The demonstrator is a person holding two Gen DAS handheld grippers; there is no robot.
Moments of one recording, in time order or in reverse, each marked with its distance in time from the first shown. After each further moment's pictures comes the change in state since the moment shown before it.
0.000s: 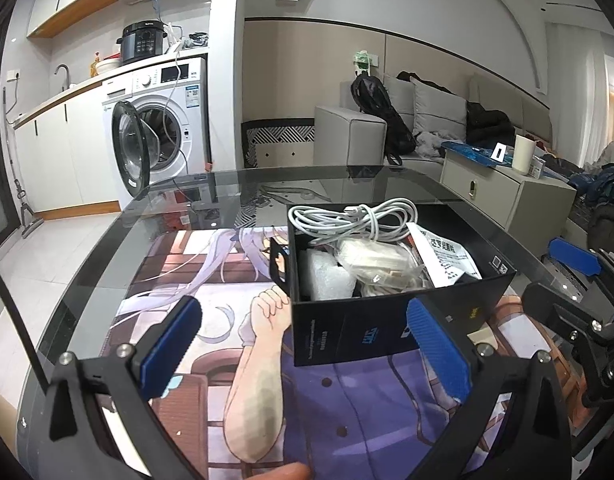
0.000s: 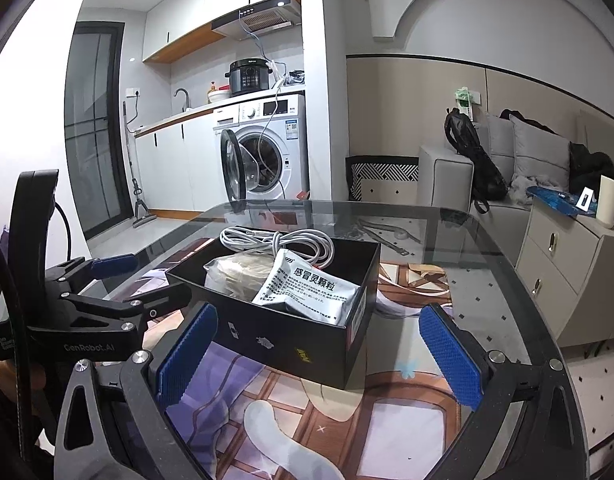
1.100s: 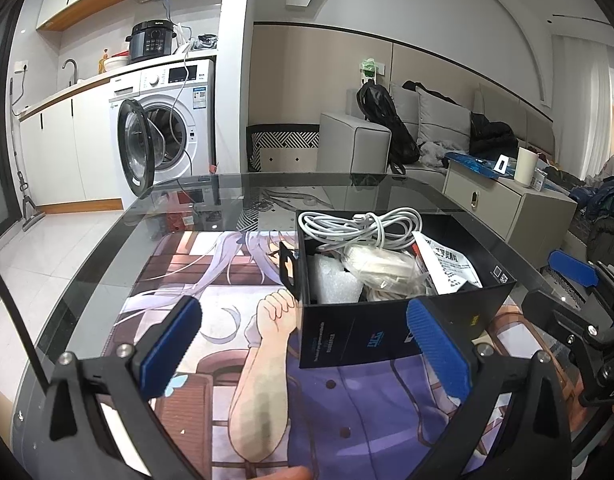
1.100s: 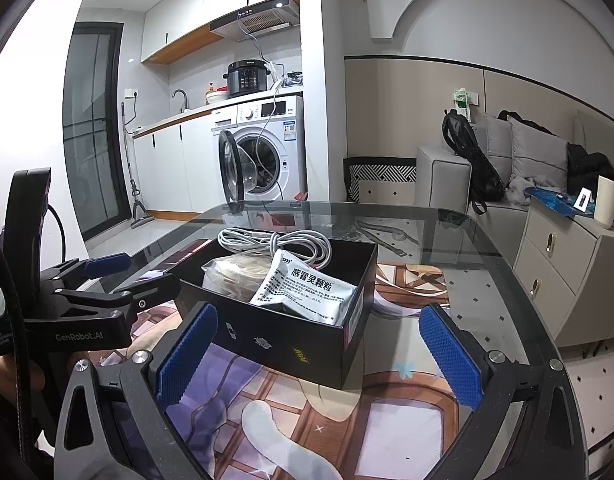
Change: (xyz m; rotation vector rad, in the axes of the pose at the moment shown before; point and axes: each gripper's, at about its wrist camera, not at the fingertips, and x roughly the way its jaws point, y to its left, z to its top) left arm -0.006 0.007 0.001 -0.028 -0.018 0.000; right arm -0.001 -0.003 0.001 0.008 0.002 -0.002
